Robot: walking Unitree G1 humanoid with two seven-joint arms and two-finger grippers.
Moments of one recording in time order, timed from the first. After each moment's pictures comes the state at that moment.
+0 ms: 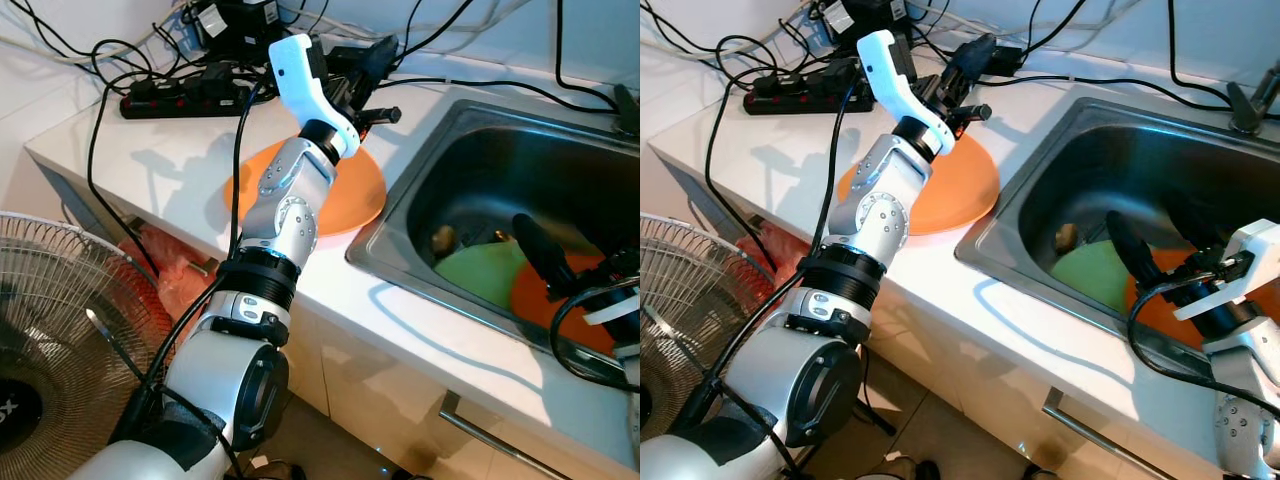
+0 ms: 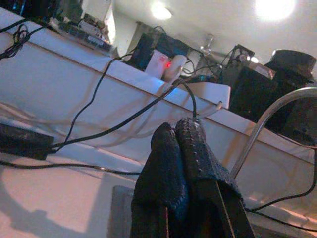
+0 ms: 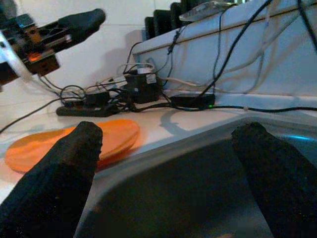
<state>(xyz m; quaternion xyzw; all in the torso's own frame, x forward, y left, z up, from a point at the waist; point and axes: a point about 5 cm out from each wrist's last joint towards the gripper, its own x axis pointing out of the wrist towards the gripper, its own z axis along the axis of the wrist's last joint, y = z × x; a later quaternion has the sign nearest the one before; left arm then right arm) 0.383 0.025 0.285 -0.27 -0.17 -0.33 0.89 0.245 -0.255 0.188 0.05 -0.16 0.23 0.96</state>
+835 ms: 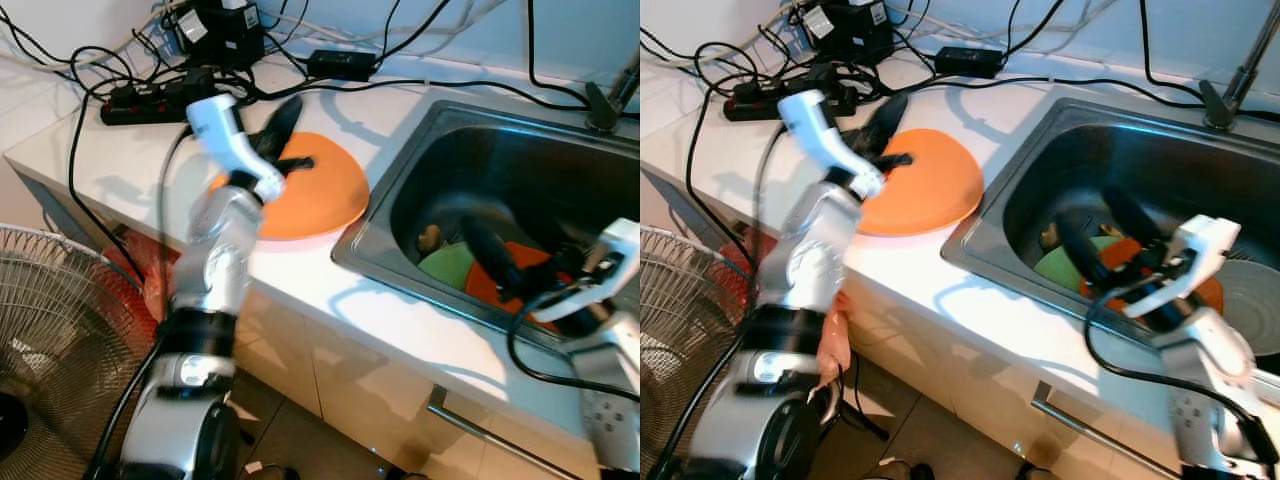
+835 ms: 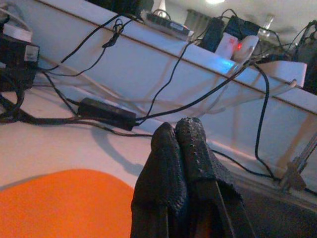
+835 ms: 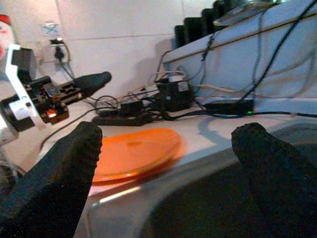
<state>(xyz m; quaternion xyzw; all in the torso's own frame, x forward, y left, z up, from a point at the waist) 0.366 0.109 0.235 -0.22 -0.14 -0.21 0.94 0.256 -0.208 0.182 0.10 -0.17 0.31 0.93</state>
